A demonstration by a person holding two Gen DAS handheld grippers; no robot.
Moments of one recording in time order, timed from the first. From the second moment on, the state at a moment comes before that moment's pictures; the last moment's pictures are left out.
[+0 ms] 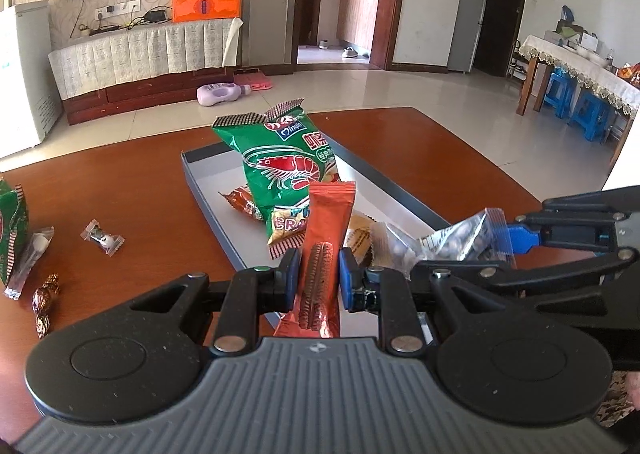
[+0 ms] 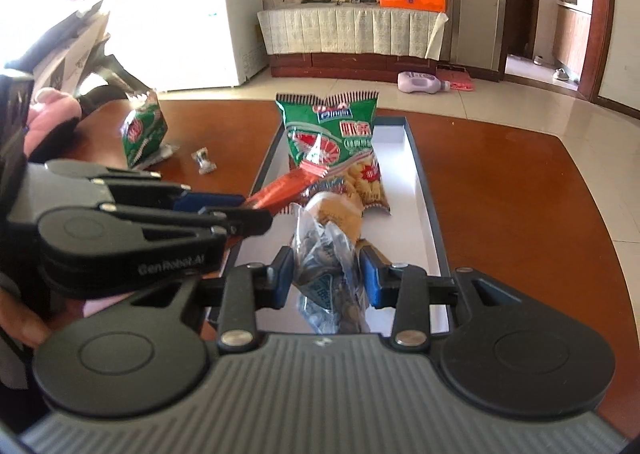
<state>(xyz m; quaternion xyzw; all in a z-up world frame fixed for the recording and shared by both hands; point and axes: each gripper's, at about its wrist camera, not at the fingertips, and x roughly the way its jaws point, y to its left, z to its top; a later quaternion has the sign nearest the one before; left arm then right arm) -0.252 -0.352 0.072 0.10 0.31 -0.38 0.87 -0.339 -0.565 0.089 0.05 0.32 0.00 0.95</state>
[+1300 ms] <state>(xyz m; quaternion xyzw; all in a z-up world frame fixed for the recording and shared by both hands) -0.167 -0.425 0.034 0.13 0.30 -0.36 0.87 -0.287 -0.593 0.056 0.15 0.36 0.03 0.92</state>
